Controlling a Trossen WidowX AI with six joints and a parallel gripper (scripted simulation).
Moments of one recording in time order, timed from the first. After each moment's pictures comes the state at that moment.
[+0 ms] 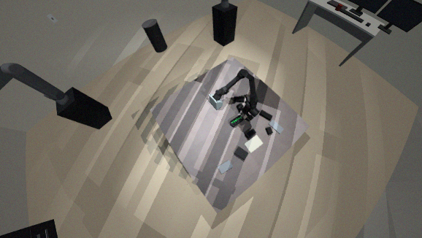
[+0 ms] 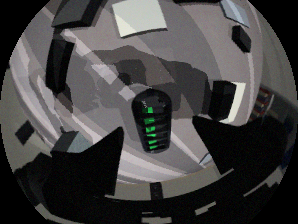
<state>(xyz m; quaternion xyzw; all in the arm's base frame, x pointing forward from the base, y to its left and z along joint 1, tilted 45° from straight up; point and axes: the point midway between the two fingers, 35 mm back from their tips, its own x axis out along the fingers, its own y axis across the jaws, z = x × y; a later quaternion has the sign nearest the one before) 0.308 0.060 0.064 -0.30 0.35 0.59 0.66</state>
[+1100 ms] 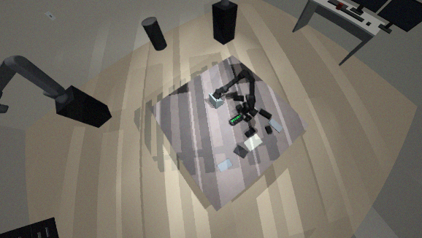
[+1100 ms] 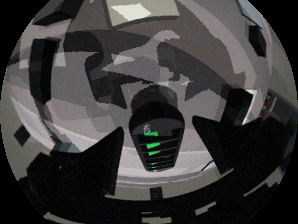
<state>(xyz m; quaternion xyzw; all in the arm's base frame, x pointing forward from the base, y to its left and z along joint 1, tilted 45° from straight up) 0.311 0.098 0.030 -0.30 0.35 0.59 0.66</state>
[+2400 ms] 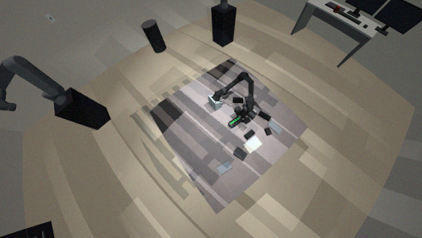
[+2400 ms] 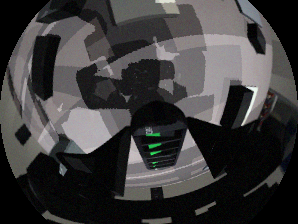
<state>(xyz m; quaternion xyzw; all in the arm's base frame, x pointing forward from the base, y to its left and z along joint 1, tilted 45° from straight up) 0.307 0.091 0.029 -0.29 0.35 0.60 0.66</state>
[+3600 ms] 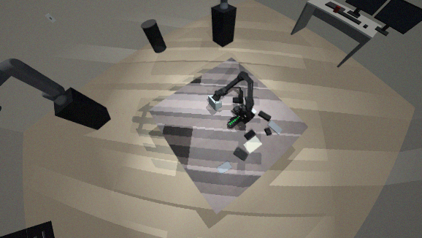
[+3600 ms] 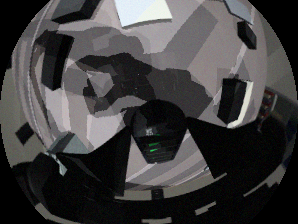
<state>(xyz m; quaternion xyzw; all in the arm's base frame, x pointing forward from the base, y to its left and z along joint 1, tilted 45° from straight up) 0.302 0.065 0.035 -0.27 0.33 0.61 0.67</state>
